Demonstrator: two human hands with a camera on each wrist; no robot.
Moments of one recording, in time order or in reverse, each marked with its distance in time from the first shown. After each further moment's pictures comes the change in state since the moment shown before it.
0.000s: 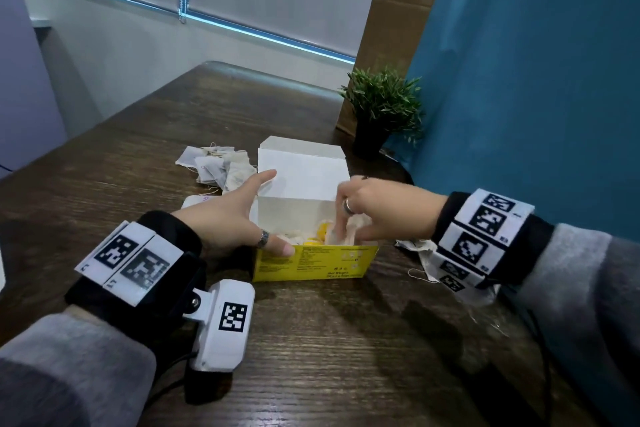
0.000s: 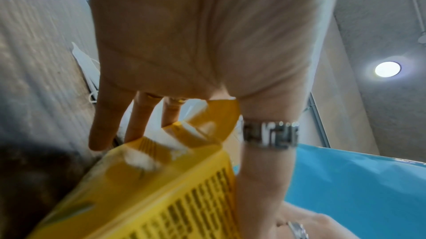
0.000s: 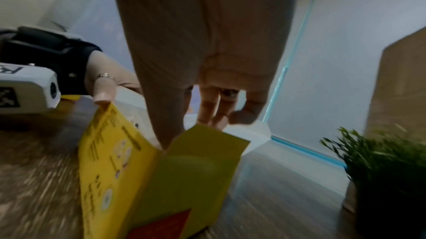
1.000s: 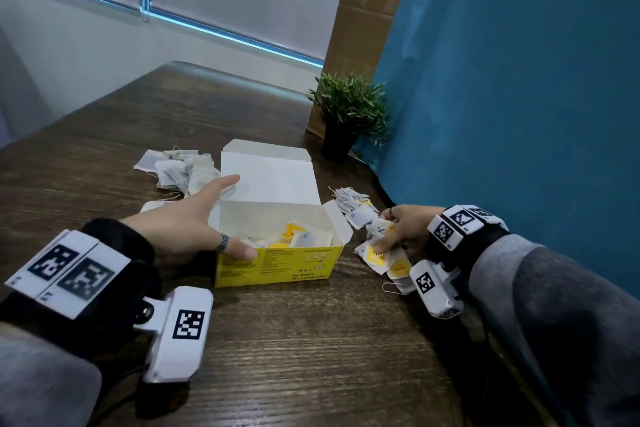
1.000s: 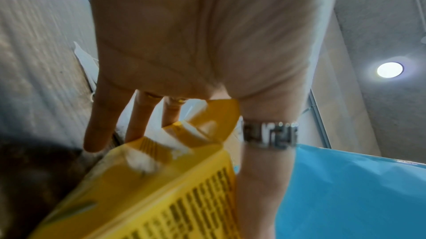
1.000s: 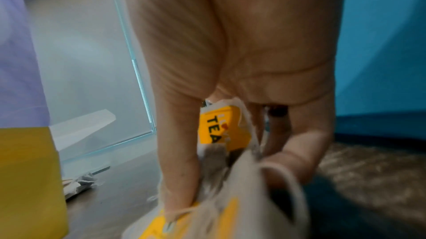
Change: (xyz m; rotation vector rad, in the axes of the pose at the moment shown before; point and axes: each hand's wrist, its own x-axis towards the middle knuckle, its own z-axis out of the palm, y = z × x) left_hand -0.004 0.006 -0.001 0.066 -0.005 -0.074; right_hand -0.042 0.111 0.065 0.925 -0.207 0.887
